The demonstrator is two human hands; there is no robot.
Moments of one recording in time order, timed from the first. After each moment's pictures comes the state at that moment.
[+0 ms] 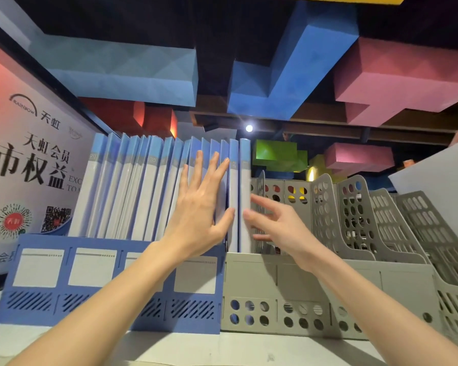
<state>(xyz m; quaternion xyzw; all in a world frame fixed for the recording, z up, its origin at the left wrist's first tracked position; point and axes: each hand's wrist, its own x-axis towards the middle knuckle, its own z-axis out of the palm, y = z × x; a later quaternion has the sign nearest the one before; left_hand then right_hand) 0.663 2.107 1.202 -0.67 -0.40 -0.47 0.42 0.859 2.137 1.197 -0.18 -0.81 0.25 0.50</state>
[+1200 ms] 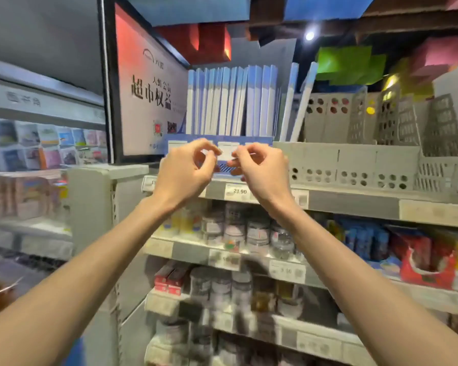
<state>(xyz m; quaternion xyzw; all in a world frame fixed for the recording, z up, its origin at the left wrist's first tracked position) 0.671 1.818 1.078 -0.59 -0.54 -0.56 0.20 0.819 1.884 1.084 -0.16 -0.73 0.29 0.59</state>
